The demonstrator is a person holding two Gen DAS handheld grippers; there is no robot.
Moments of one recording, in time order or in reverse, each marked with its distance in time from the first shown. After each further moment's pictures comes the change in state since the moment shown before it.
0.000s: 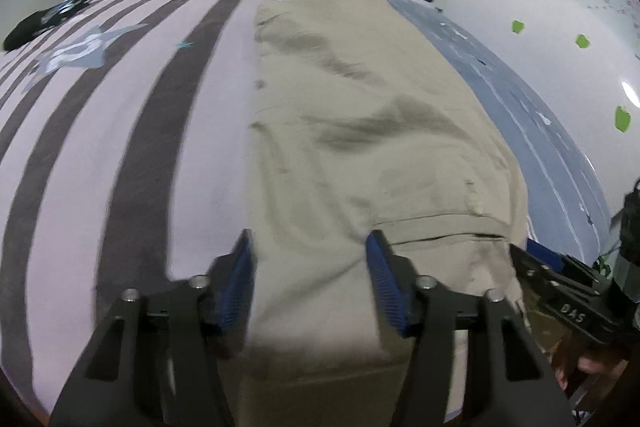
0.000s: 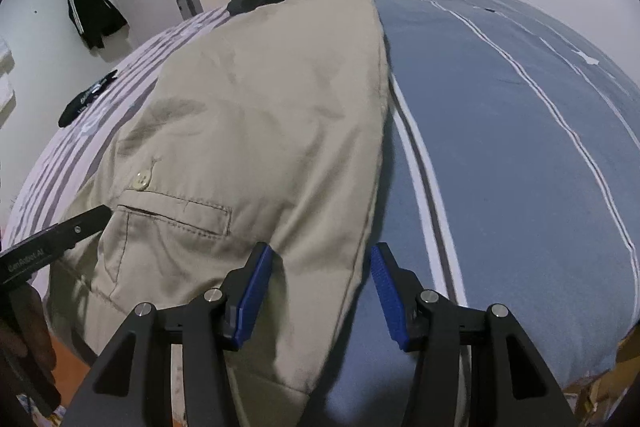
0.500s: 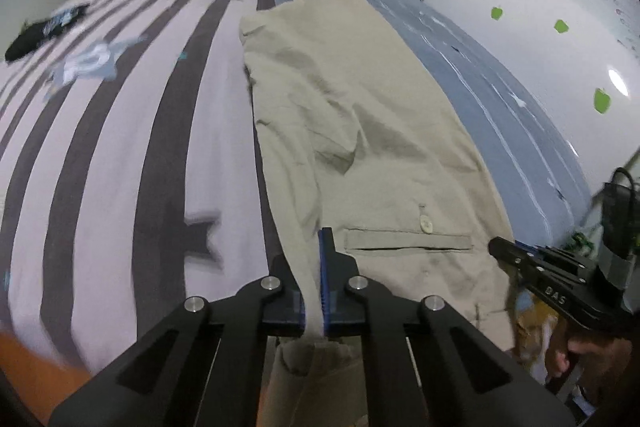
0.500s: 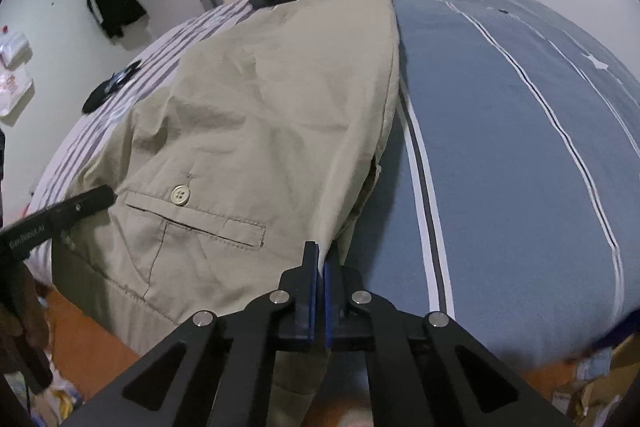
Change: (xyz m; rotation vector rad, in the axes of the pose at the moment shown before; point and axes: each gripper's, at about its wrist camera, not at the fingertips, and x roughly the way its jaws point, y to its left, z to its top) left arm -0.087 -0.022 -0.017 0.018 0.081 -0.028; right arm -0.051 -0.003 -0.016 -0.043 0.057 0.070
